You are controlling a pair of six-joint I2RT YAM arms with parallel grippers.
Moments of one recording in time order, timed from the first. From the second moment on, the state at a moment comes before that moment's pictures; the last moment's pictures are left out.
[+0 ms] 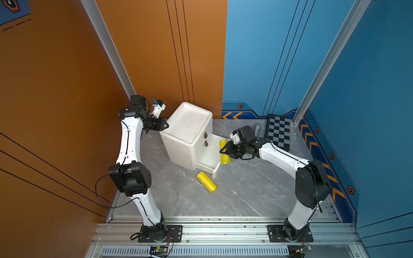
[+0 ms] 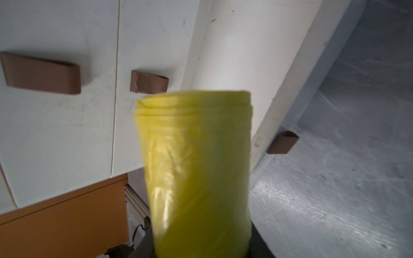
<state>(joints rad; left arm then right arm) 0.19 1.88 2.11 -1.25 0.49 0.29 0.52 1.81 1.38 -0.40 -0.48 0.85</state>
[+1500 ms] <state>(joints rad) 0.19 1.88 2.11 -1.25 0.50 0.29 0.92 1.81 1.49 -0.74 -0.08 0.41</state>
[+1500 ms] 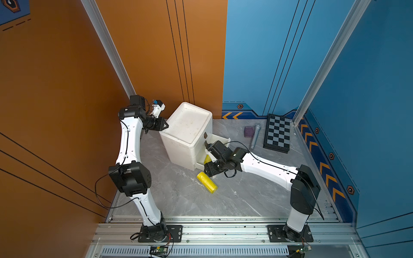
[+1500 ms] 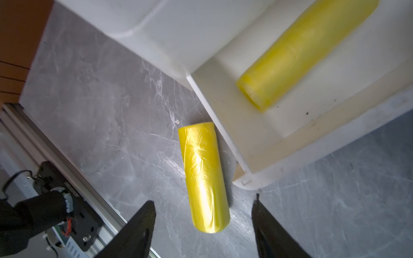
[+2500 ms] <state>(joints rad) 0.19 1.88 2.11 -1.25 0.50 0.29 1.02 2.05 1.53 -0.75 -0.02 0.27</state>
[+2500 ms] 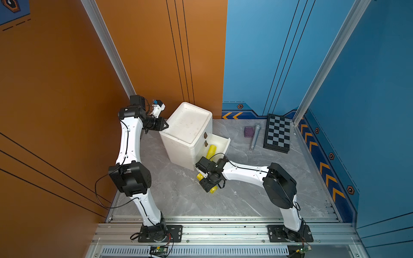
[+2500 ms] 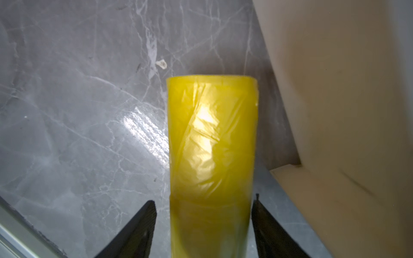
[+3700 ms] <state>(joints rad) 0.20 1.88 2.11 -1.25 0.50 0.29 0.54 1.93 1.68 -0.66 -0.45 0.66</state>
